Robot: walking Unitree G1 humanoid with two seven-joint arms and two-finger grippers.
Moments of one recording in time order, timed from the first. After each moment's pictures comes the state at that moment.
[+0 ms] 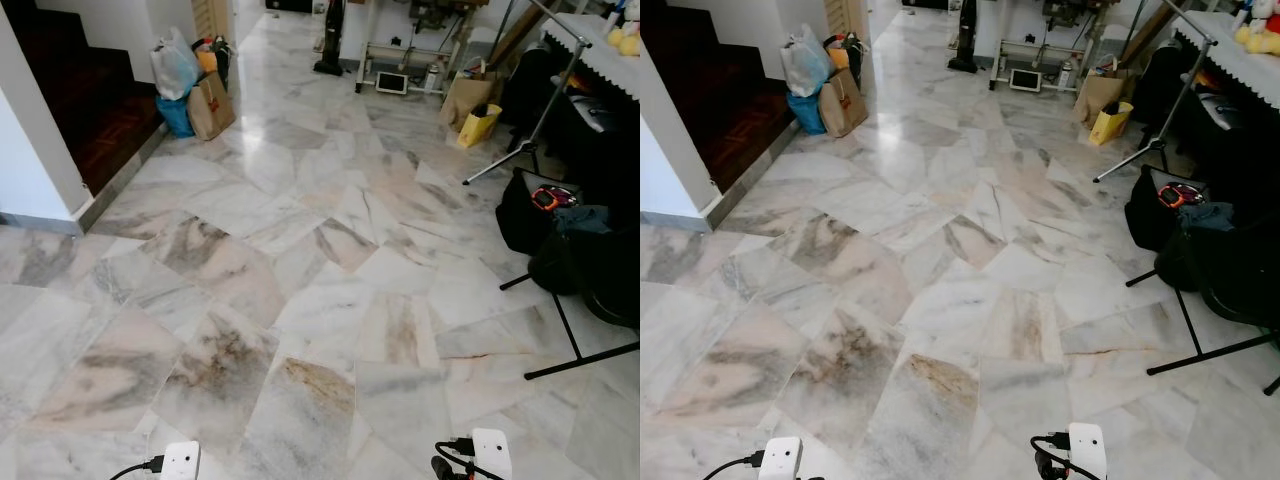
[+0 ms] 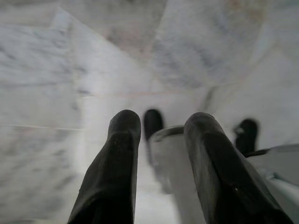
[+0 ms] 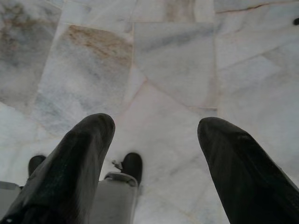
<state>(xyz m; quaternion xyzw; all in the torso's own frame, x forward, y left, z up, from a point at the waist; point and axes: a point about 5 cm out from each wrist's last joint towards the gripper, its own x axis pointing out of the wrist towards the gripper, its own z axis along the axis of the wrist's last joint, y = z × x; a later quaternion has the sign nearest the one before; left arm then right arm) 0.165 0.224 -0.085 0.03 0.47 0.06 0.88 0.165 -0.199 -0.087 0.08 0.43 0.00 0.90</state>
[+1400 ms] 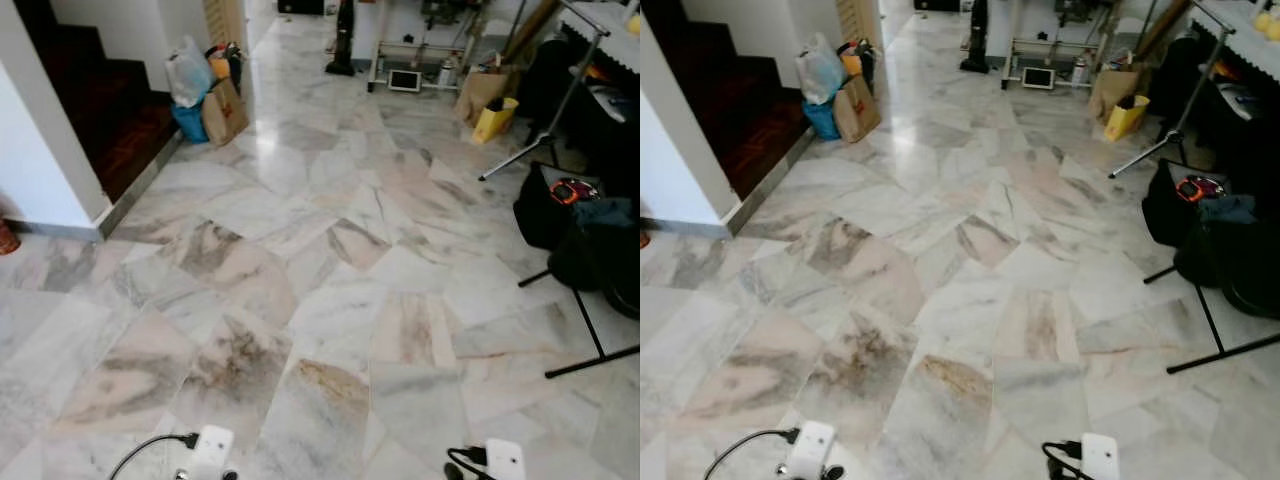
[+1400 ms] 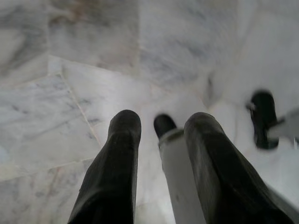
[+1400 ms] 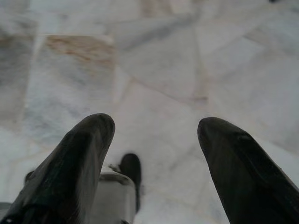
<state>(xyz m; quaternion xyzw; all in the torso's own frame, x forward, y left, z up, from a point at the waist) 0.175 0.178 -0.088 0.12 0.46 -0.08 0.88 0.145 -0.226 -0.089 0.10 0.43 -0.08 0.90</state>
